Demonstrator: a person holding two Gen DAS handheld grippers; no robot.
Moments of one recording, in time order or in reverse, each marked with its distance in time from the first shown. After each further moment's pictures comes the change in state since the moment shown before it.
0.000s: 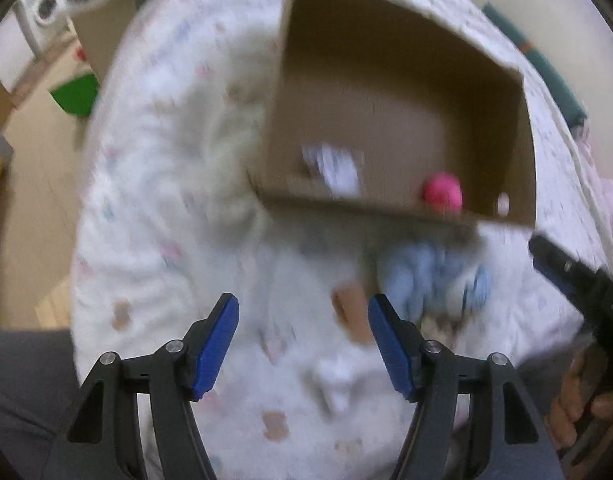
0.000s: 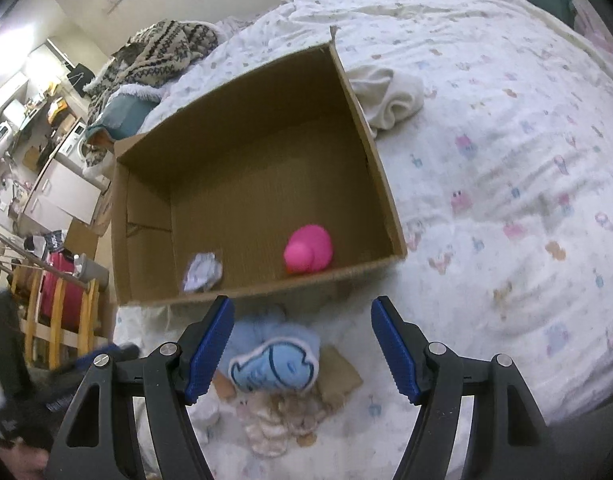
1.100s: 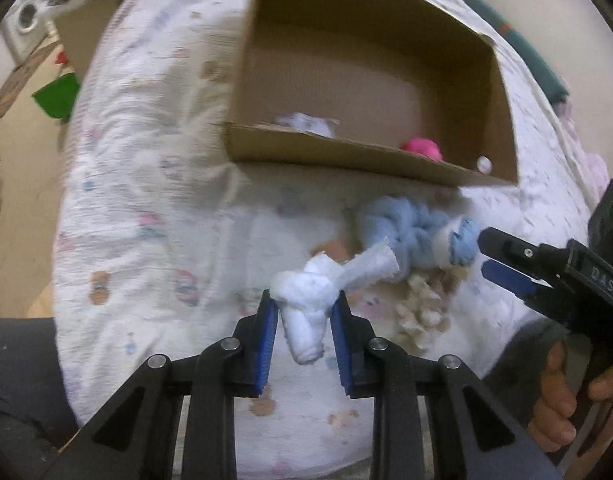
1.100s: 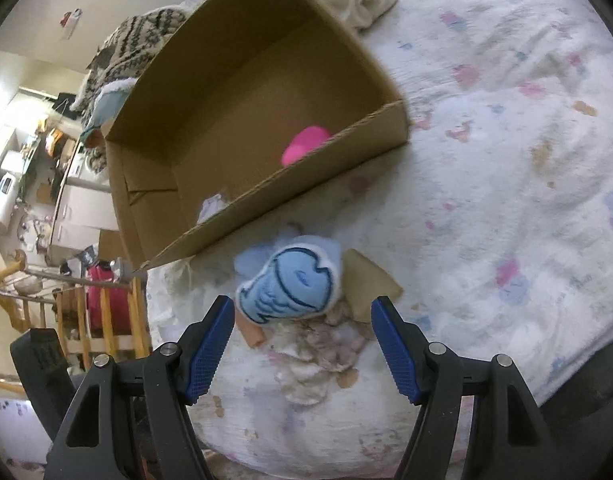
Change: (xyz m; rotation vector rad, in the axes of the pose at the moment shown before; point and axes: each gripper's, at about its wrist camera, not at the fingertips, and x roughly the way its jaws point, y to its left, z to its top) left arm 0.008 -0.010 -0.022 0.041 -0.013 -0.025; right arm 0.034 -0.012 -0.034 0.195 0.183 0.148
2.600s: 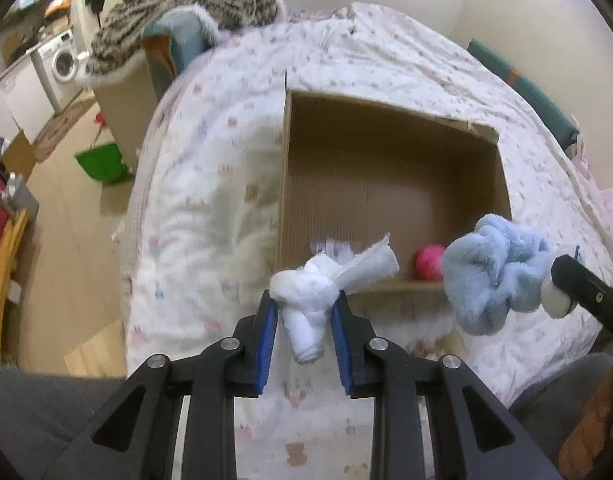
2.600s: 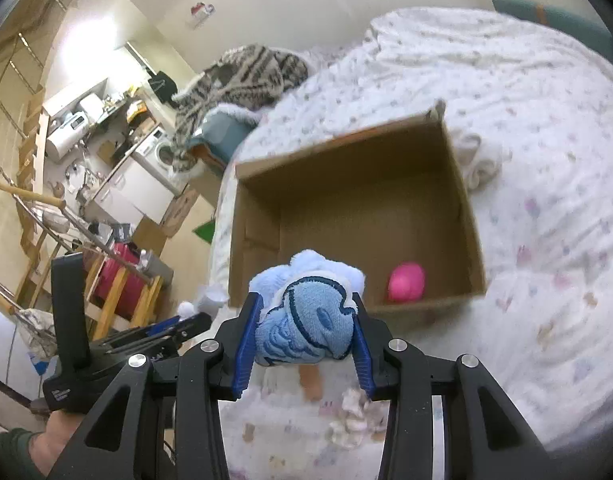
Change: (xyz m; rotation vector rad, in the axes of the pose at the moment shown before) left arm -0.080 0.002 0.049 0.026 -0.268 0.125; right arm -0.091 0.081 0.011 -0.380 -0.305 0.092
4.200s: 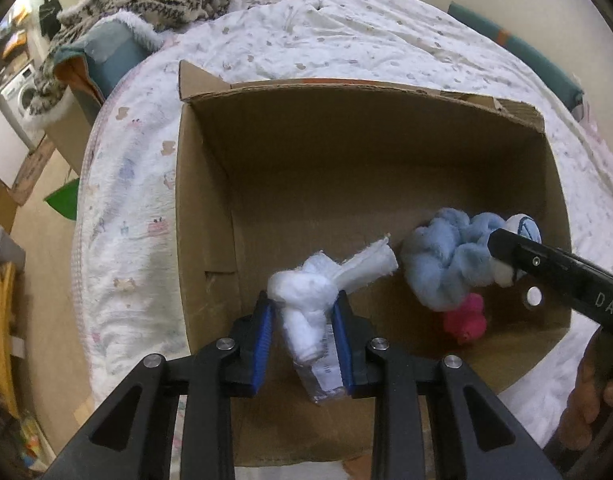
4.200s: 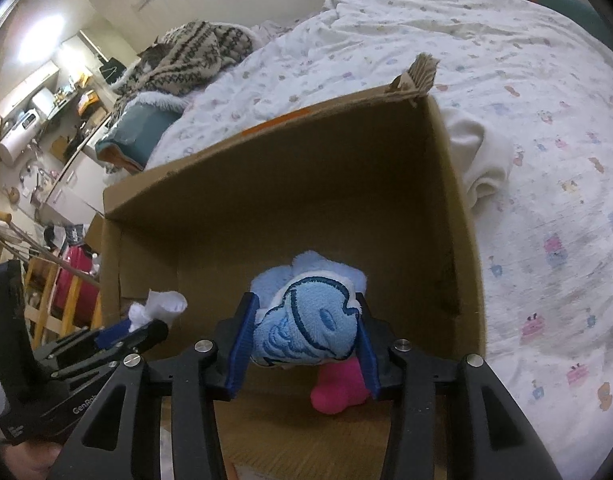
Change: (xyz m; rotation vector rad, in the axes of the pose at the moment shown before) left arm 0.121 -0.035 0.066 0.153 0.058 0.003; right arm 0.129 -0.069 0.052 0.030 0.119 -0.152
